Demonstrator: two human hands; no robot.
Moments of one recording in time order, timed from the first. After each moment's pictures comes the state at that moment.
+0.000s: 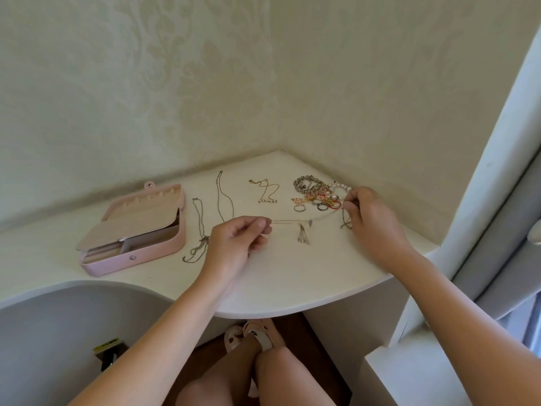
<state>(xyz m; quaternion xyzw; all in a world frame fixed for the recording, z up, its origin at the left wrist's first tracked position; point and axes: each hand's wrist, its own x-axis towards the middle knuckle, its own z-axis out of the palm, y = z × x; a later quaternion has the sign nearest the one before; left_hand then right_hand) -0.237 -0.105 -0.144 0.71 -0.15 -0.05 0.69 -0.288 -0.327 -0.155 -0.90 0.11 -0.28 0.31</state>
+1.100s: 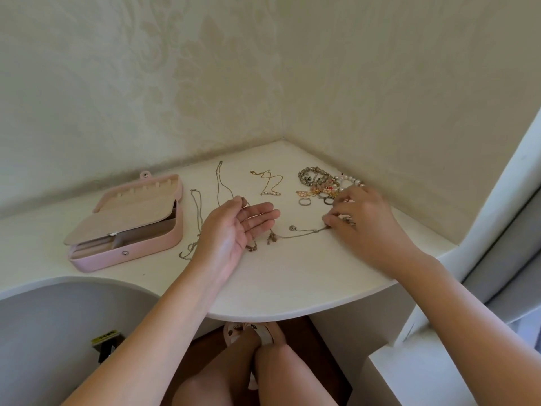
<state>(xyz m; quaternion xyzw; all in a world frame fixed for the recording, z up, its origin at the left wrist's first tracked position) -0.217 -0.107 -0.133 0.50 -0.09 -0.16 0.84 -0.282 -0.316 -0.163 -0.94 0.02 -0.27 0.19</state>
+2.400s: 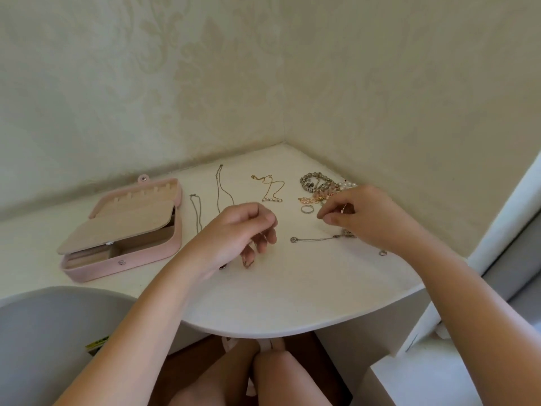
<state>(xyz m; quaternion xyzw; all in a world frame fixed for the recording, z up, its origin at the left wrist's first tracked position) -0.216 -0.095 -0.107 0.77 -0.25 -0.21 0.55 -0.276 -0.308 -0.111 -0.92 0.04 -0.11 0.36</state>
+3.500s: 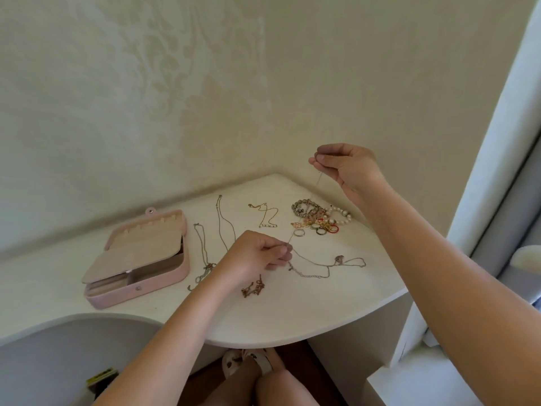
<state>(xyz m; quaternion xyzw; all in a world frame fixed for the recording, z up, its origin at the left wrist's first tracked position) -0.210 -0.117 -0.117 0.78 -0.26 -0.20 0.53 -0.232 -0.321 -0.038 -0.55 0.08 -0.25 0.79</state>
